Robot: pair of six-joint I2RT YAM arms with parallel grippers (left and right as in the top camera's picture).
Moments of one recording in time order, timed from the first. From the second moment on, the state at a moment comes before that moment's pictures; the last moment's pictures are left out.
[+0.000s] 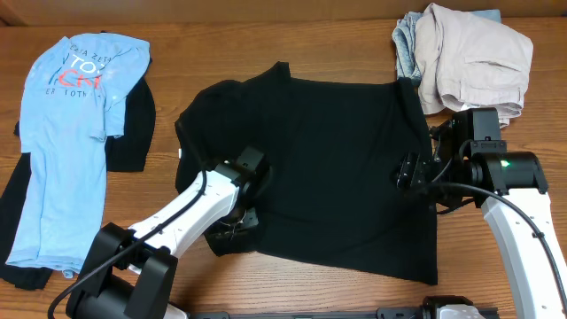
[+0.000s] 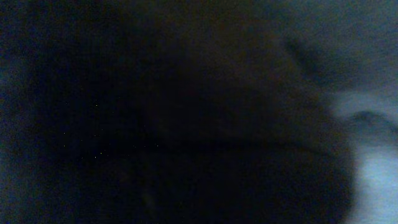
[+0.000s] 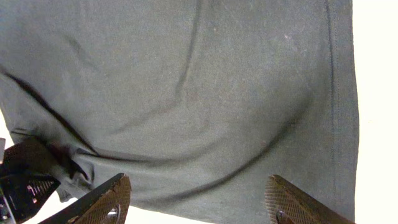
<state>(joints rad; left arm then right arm) -0.51 1.64 0.93 -1.02 -0.08 -0.76 0.01 1.26 1.10 -1.13 -0.28 0.33</state>
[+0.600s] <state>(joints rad) -0.49 1.59 0.75 -0.85 -0.05 -0.82 0.01 1.26 1.10 -1.13 -0.26 0.31</state>
